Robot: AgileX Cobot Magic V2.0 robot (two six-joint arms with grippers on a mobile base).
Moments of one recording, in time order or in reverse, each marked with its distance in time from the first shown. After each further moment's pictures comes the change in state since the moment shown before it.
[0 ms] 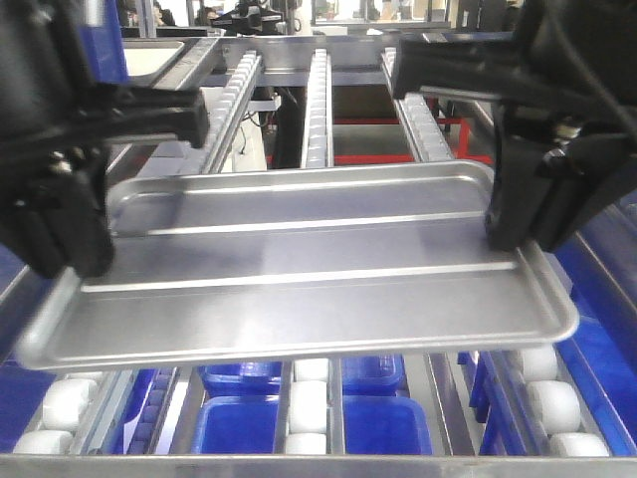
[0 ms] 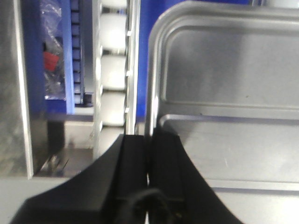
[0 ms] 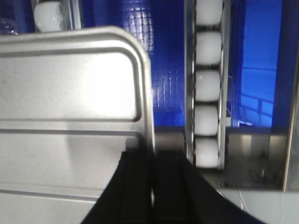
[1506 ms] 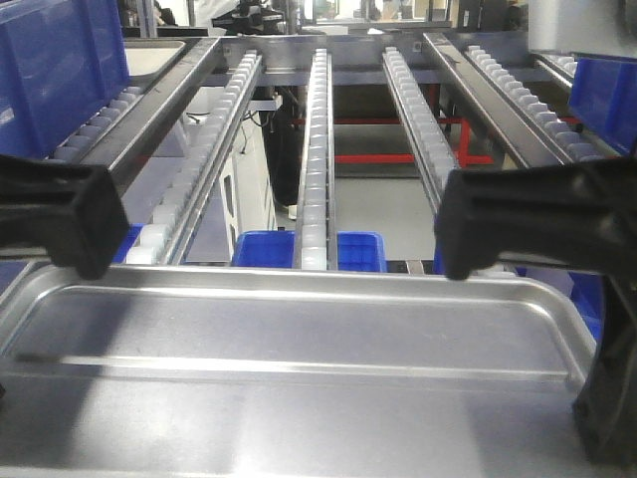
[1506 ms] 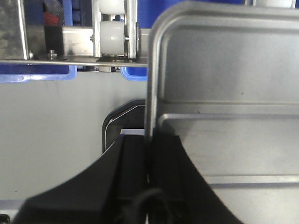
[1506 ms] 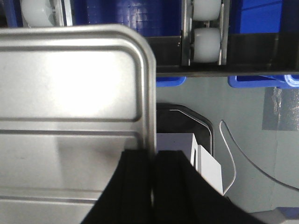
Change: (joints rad) left arm -0.349 -0.183 0.184 0.051 0.105 -0.334; right arm 0.373 -0.158 0.224 -0.105 0.052 0.413
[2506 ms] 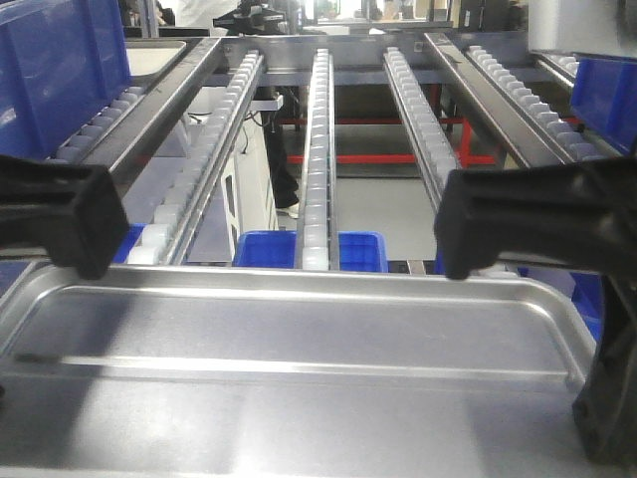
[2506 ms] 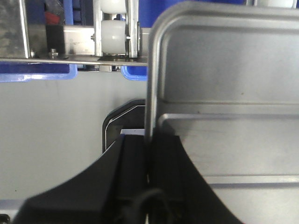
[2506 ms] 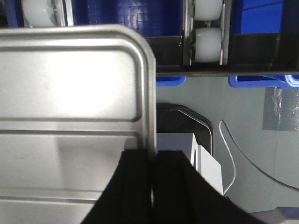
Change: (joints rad) left arm 0.000 0.000 0.000 0.000 0.000 0.000; right arm 0.000 0.000 0.000 0.000 0.000 0.000
